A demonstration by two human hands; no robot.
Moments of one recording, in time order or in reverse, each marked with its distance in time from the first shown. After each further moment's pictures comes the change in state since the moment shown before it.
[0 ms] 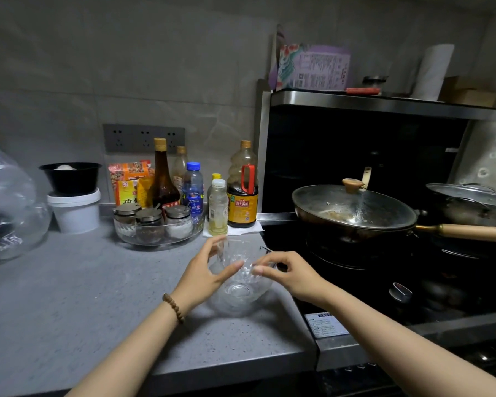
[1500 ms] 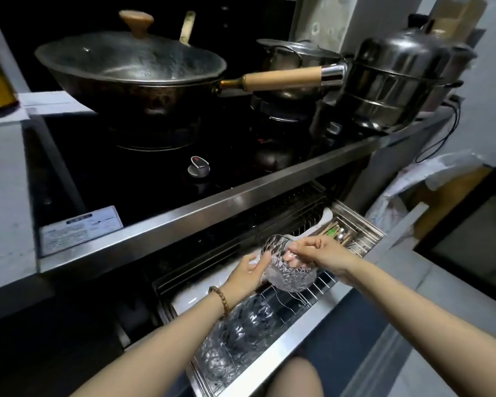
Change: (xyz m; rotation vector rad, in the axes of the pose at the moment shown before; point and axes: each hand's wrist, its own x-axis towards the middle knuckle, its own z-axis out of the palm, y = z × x) left_hand -0.102 0.059 0.465 -0.281 -0.842 -0.498; right_hand -0.332 0.235 -0.180 0.456 0.324 0.902
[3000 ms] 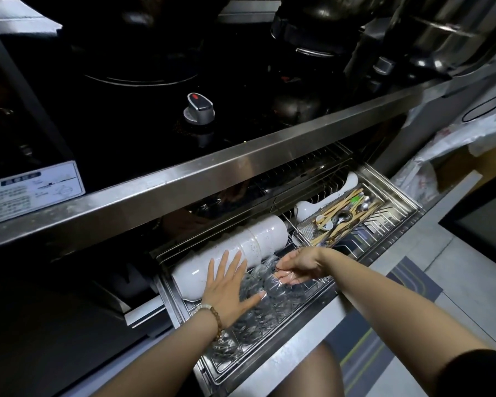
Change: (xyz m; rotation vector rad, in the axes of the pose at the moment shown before) left_hand 0.031 -0.145 -0.002 1.058 0.089 0.081; right_hand 0.116 0.111 0.035 -0.164 -0.358 0.697
